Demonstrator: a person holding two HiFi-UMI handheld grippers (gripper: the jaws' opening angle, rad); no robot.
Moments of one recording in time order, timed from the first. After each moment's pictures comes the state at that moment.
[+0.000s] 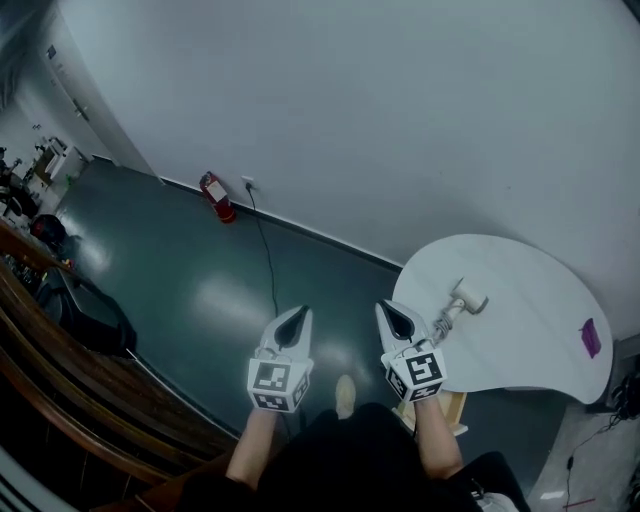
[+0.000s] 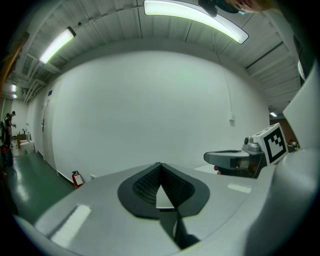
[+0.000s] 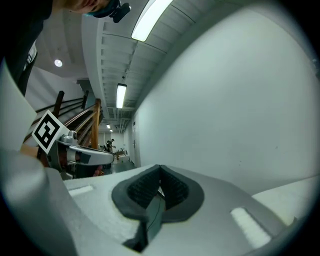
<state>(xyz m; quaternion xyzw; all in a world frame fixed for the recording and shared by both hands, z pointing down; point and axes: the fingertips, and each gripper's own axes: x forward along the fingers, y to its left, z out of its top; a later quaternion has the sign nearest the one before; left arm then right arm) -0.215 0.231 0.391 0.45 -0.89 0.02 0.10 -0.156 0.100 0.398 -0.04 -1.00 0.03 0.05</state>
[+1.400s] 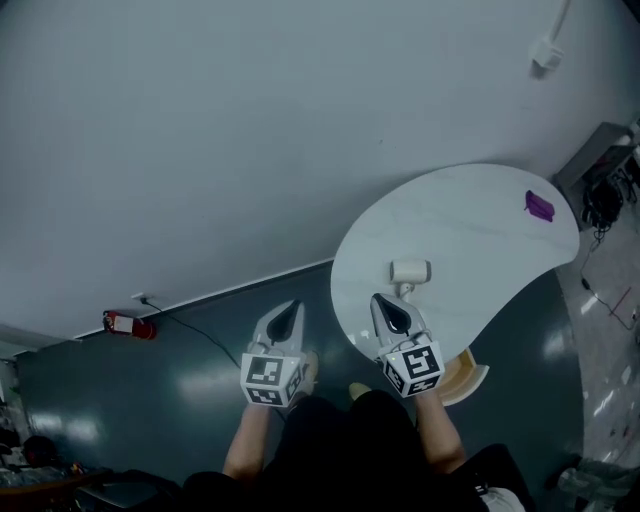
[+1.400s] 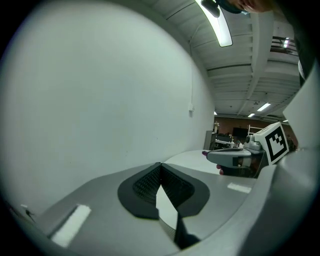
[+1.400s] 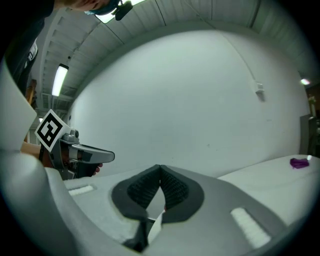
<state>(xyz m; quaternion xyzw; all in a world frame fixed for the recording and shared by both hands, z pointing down) -0.310 -0.041 0.418 0.72 -0.67 0.08 0.13 -0.172 -0.100 0.423 0.30 -0.95 0.08 0.07</state>
